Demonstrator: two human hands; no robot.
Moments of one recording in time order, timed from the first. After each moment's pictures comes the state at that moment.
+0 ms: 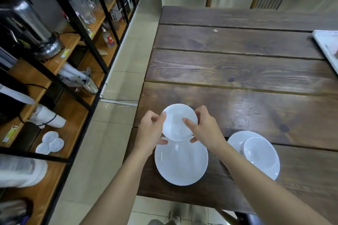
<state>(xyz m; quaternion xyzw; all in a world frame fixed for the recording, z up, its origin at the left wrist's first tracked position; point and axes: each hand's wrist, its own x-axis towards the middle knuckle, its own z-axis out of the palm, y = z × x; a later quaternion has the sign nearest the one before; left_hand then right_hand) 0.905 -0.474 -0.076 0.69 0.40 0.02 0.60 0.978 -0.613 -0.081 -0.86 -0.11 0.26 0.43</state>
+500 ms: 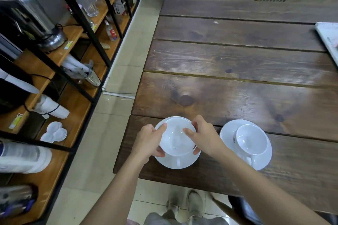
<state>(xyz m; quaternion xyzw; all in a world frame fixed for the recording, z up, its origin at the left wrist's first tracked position) 0.864 -0.504 -0.088 0.70 0.45 -0.10 0.54 0.948 -0.647 -0.098 -0.86 -0.14 0.34 0.35</state>
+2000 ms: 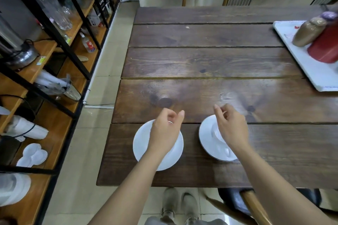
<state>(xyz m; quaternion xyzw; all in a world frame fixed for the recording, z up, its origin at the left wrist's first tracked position) 0.903 -0.575 -0.061 0.81 0.28 0.01 0.52 0.974 -0.734 -0.084 -0.92 0.02 0.04 0.39</state>
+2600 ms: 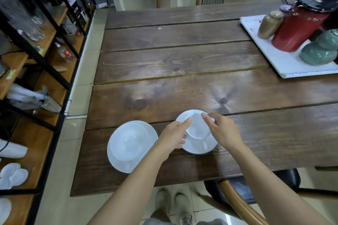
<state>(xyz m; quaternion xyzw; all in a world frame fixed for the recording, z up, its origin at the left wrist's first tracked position) 0.929 -0.651 -0.084 0.72 0.26 -0.25 0.59 0.974 -0.807 -0.112 -0.94 0.04 0.14 0.32</state>
